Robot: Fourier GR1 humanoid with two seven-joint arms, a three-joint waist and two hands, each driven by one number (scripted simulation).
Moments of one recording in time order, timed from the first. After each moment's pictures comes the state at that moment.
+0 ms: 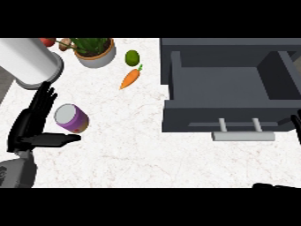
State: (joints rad) left arm -0.17 0.20 0.22 -1.27 0.05 -0.15 -0.15; right arm 0.22 -0.06 -0.20 -2.05 -0.05 0.16 0.05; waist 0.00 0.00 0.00
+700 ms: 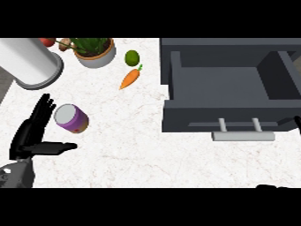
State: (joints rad) left arm -0.18 0.25 0.25 -1.00 0.02 -0.20 -0.37; right arm 0.23 -0.05 -0.23 -2.04 -0.05 0.19 0.04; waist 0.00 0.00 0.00
